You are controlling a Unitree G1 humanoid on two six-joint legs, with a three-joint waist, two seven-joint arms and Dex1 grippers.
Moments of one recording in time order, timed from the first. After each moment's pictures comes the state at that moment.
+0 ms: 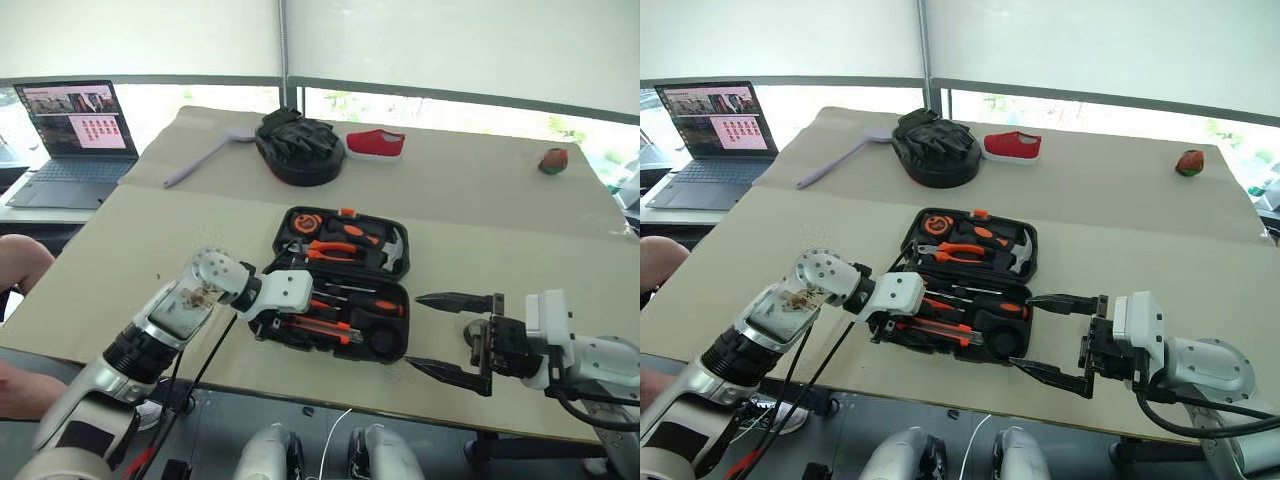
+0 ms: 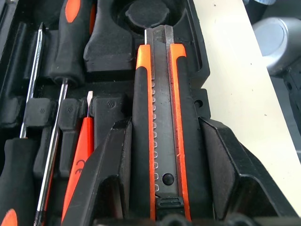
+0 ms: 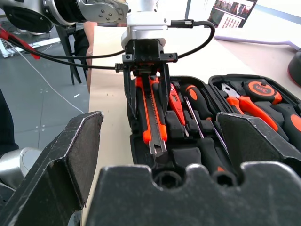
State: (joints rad) left arm -0.63 0.69 -0.47 -0.10 -0.09 0.35 -1.36; right arm 0.16 -0.79 -0.22 -0.57 0.69 0.21 1.04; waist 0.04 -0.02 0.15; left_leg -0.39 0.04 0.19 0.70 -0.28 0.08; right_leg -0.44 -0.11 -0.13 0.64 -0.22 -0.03
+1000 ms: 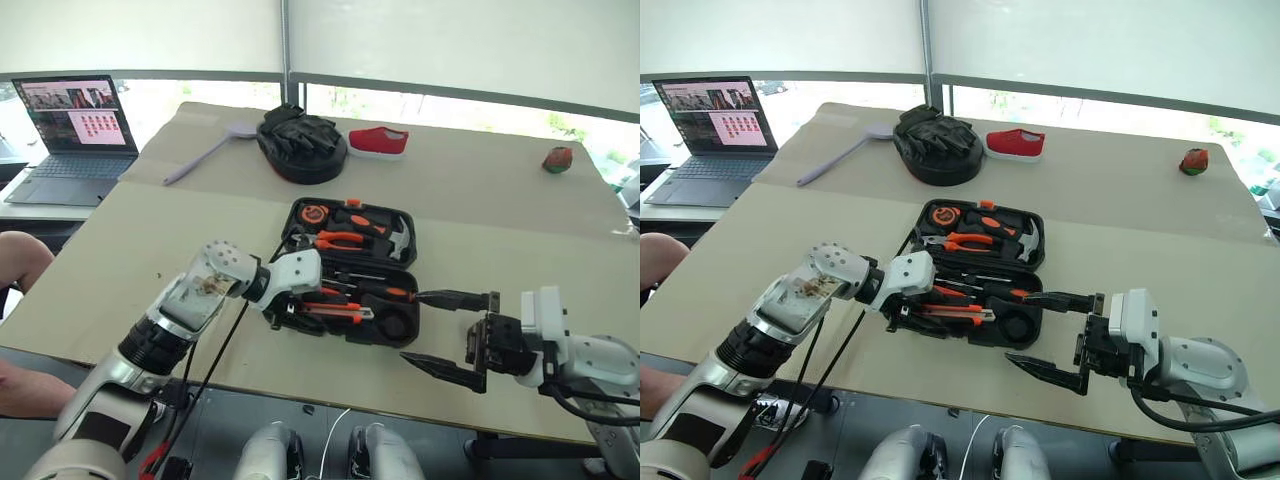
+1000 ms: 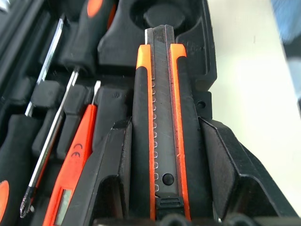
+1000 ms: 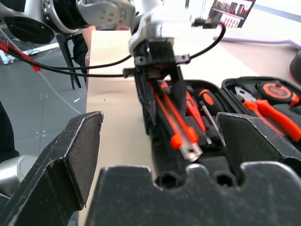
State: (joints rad) left arm -0.70 0.60 -0.41 -0.10 -0.16 0.57 -1.27; right arm 0.16 -0.77 -0.21 -0.57 0.69 0.24 1.03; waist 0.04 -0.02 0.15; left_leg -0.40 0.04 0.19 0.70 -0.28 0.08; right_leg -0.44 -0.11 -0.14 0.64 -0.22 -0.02
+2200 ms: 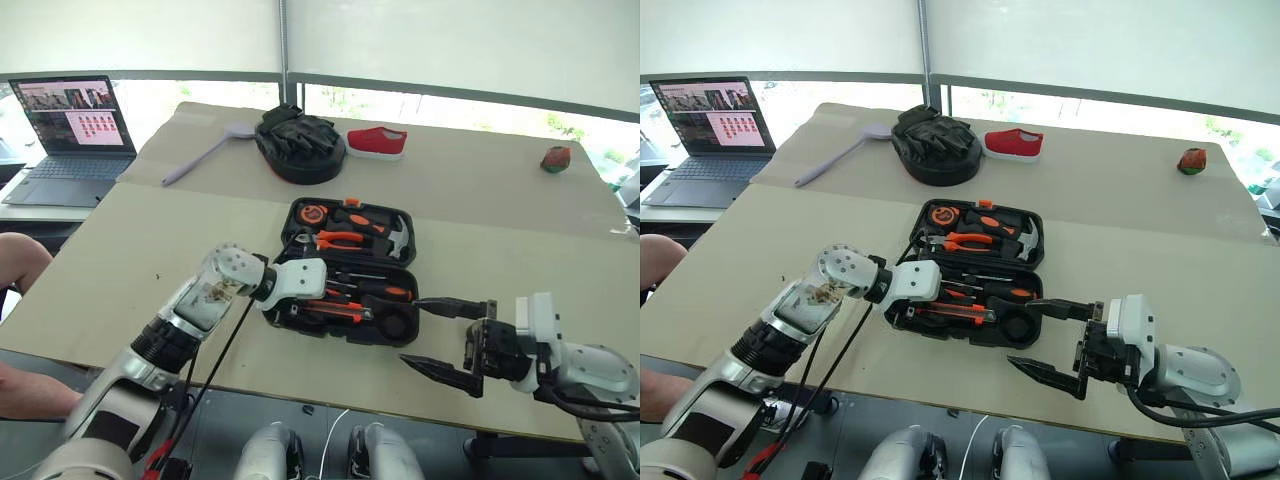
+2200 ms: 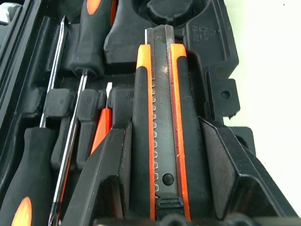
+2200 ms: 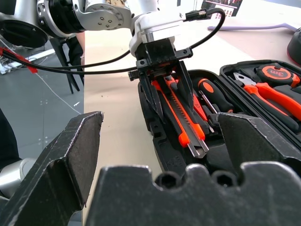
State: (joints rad) left arm -0.68 0.56 -0.46 0.04 -0.01 0.30 -1.27; right arm 0.17 -0.72 -0.20 -0.54 0.67 0.25 1.05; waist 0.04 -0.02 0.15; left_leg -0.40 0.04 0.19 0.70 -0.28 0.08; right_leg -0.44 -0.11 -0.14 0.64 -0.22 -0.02
